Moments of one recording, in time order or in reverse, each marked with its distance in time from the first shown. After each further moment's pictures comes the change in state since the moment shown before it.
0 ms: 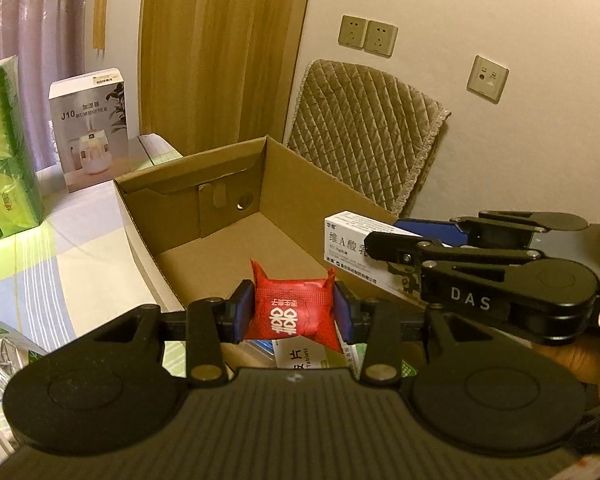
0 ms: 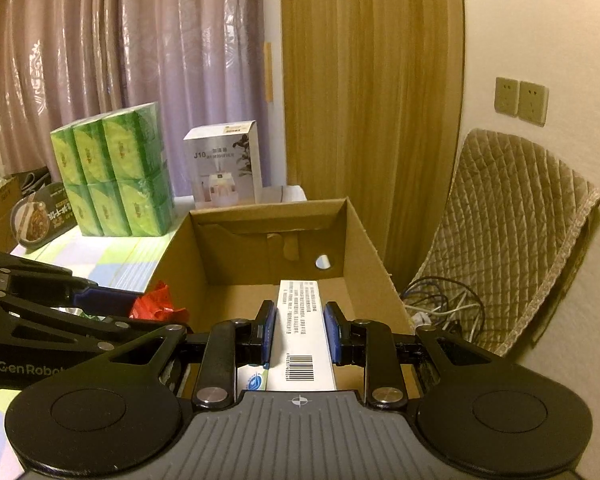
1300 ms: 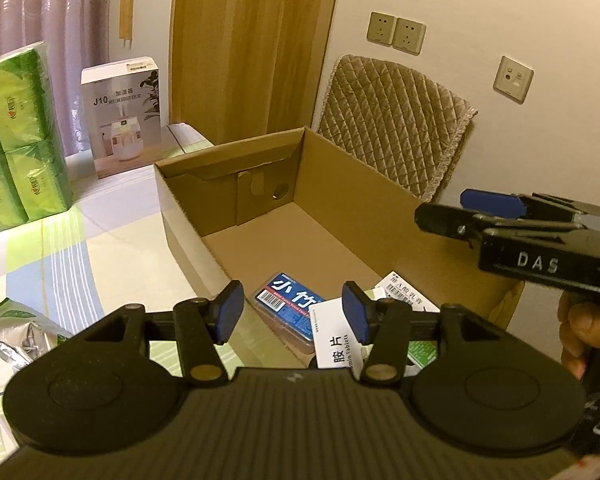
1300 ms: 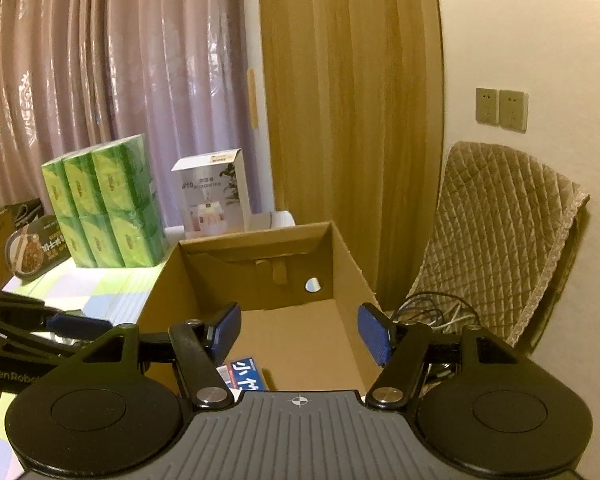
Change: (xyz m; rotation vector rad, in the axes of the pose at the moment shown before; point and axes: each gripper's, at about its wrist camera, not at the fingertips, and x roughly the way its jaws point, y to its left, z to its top) left arm -0.009 0.026 -0.009 -0.024 0.018 0.062; right arm -0.009 -0.009 0.002 0.057 -0.084 -0.021
